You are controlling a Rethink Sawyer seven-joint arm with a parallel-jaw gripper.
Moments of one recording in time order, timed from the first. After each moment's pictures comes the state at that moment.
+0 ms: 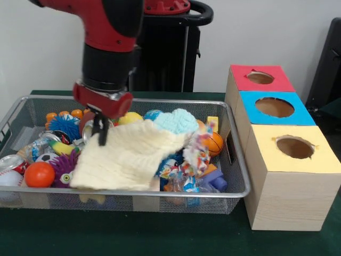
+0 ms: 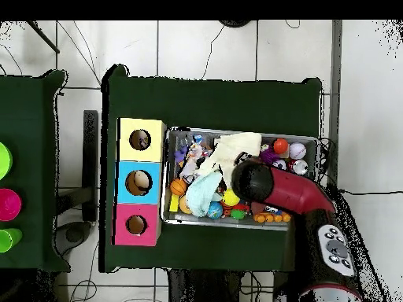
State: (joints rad) arm -0.39 -0.55 -0.09 1.60 -0.12 0.34 2.00
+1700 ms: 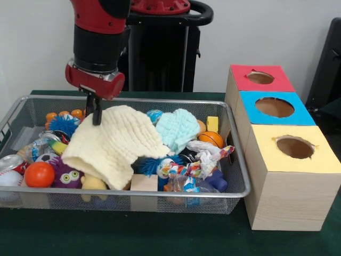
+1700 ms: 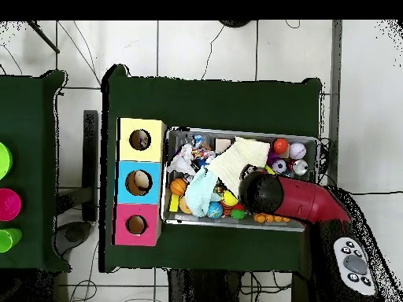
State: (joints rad) arm -0.45 -0.64 -0.02 1.65 -0.26 0.44 2.00
